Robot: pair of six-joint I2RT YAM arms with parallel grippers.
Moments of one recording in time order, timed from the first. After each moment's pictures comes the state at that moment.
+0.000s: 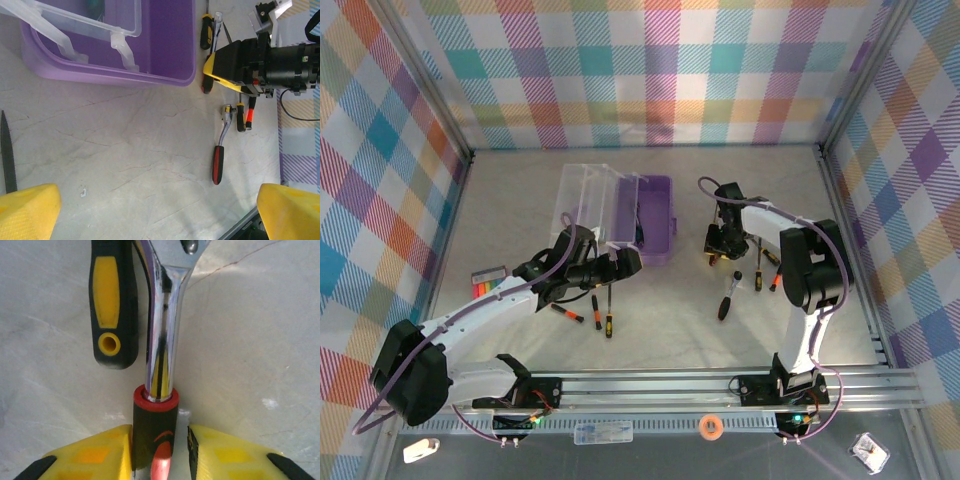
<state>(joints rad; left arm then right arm) -0.65 1.20 0.75 -0.27 0.24 -0.86 0.28 1.89 1.23 -0.70 -0.11 0.49</state>
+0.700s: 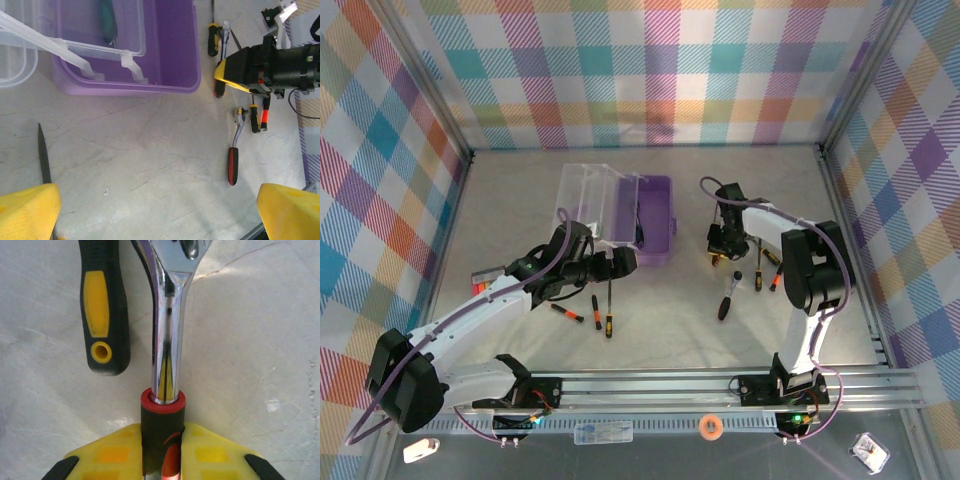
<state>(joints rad) -0.65 1.16 0.82 -0.40 0.17 -0.76 0.28 1.87 1.20 -0.67 -0.08 0.52</state>
